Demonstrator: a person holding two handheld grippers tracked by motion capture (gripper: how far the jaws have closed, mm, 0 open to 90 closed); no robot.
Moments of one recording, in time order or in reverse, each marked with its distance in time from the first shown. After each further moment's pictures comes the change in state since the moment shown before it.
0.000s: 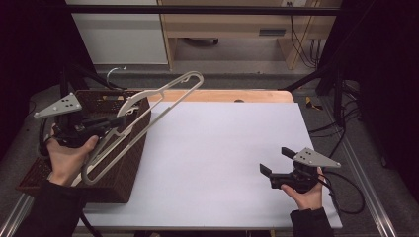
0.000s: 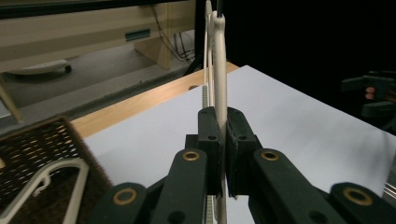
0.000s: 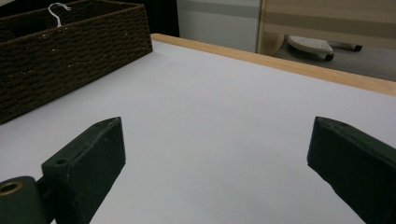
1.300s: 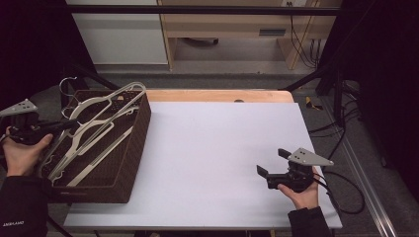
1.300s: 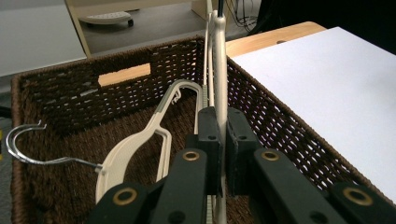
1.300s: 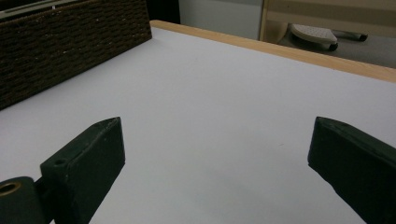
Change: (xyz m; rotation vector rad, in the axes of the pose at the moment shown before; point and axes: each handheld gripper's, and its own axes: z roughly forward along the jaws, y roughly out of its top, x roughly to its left) left arm 0.129 -0.071 -0.053 0.121 0.171 -0.093; right arm 0.000 -0.006 0.010 0.046 0.003 -0.013
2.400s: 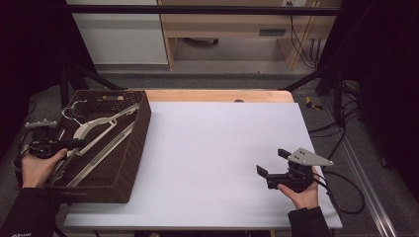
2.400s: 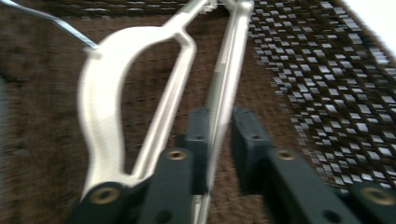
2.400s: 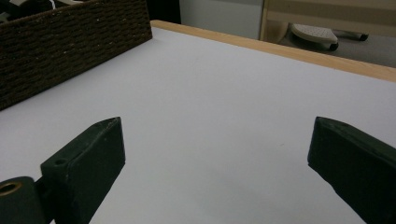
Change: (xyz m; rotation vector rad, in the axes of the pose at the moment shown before) left arm 0.003 -0.050 0.035 0.211 0.149 -0.220; right arm 0.000 0.000 0.000 -0.001 0.002 0.002
